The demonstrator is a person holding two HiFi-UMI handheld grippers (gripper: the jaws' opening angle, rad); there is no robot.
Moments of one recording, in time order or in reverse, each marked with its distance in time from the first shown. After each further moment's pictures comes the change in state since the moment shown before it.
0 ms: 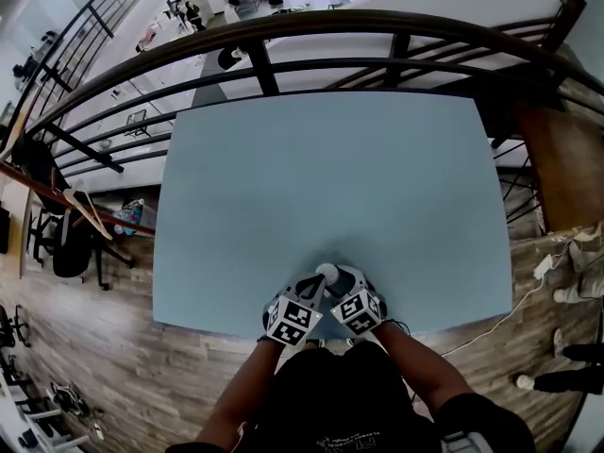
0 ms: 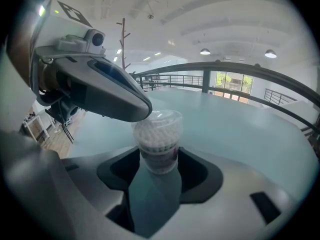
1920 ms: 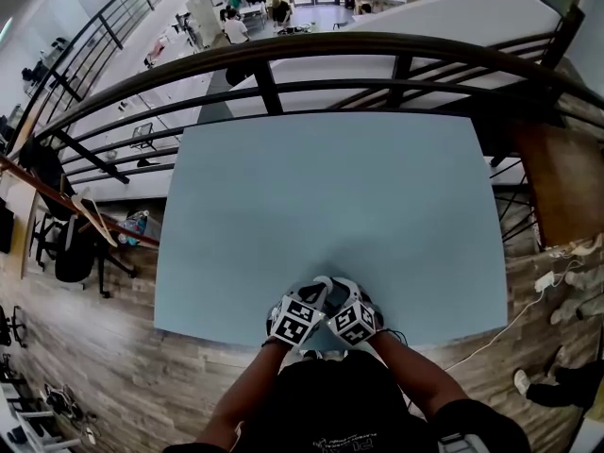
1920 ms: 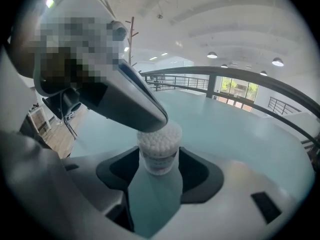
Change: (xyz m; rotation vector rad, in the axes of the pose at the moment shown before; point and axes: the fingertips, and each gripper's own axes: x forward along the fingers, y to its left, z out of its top) left arm 0.005 -0.011 0.010 -0.103 0.081 -0.012; right arm -0.017 0.008 0.007 -0.085 -0.003 0.016
